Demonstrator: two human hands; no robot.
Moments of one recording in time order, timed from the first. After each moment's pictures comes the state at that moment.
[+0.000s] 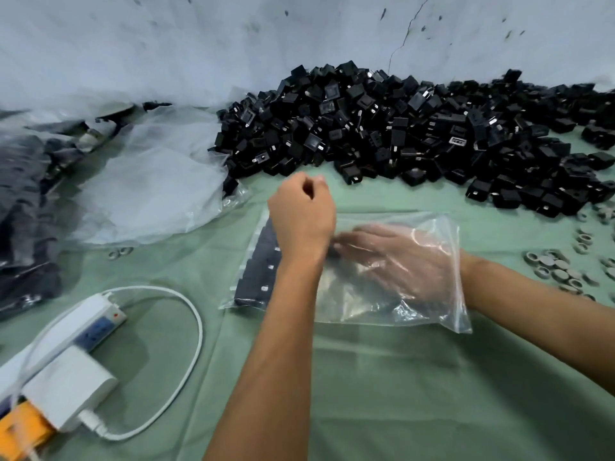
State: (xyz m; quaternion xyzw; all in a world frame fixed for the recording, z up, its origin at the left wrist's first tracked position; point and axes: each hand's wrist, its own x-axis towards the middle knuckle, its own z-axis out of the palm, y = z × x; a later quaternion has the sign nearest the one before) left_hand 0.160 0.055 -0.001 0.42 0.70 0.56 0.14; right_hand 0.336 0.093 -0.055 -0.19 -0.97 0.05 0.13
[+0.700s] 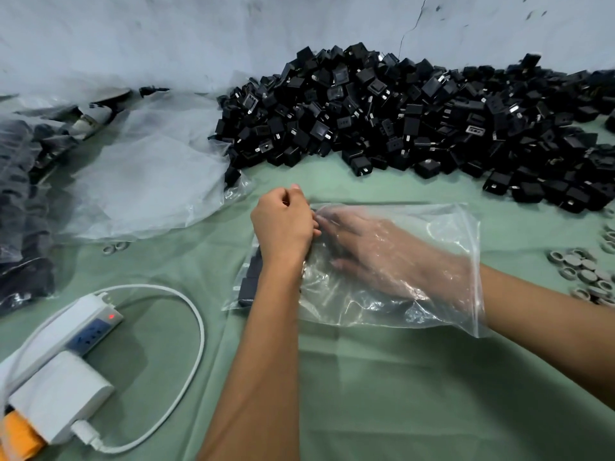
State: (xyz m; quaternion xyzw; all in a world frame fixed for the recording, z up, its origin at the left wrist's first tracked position) left_hand 0.123 0.065 -0.040 0.33 0.68 0.60 0.25; right_hand 0.286 0.096 -0.056 -0.25 -0.96 0.07 0.09
